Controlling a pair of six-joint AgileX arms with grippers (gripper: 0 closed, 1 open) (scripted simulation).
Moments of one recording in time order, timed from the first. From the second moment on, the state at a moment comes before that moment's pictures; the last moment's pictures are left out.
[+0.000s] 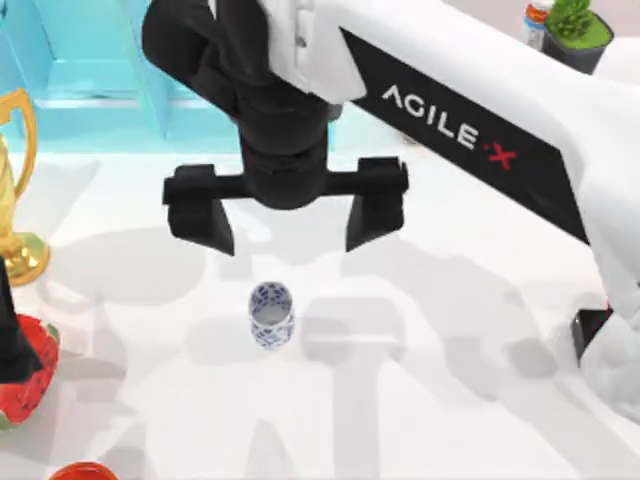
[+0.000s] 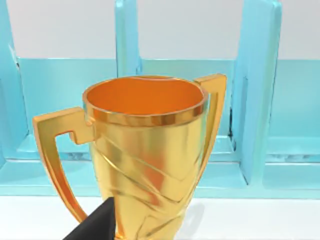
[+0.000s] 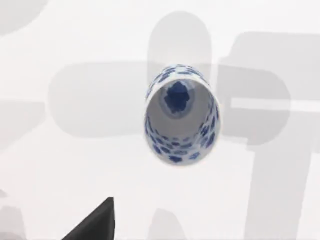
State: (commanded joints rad) left arm 0.00 0.00 0.00 0.00 0.00 0.00; right arm 0.87 2.40 2.46 -1.57 0.08 0.84
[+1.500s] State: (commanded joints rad) left arm 0.00 0.00 0.00 0.00 0.00 0.00; right arm 0.91 2.54 2.24 -1.22 0.09 0.93
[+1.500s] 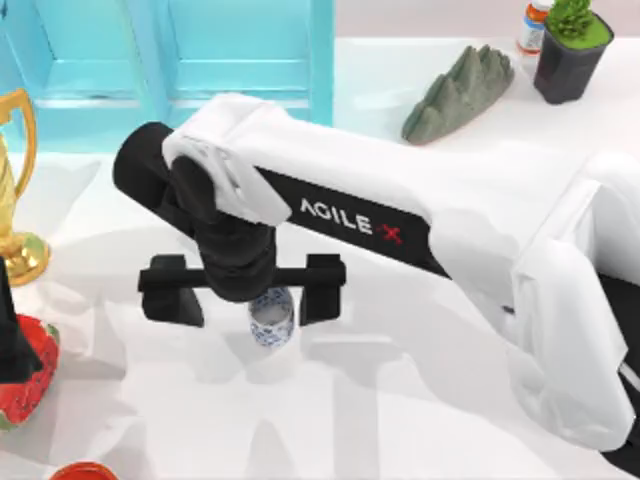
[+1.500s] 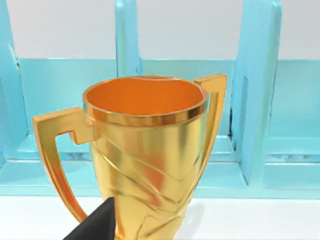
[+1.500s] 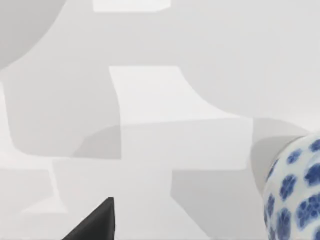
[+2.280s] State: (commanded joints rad) left arm 0.00 0.00 0.00 0.00 0.00 0.00; right arm 0.91 2.54 2.24 -1.22 0.09 0.93
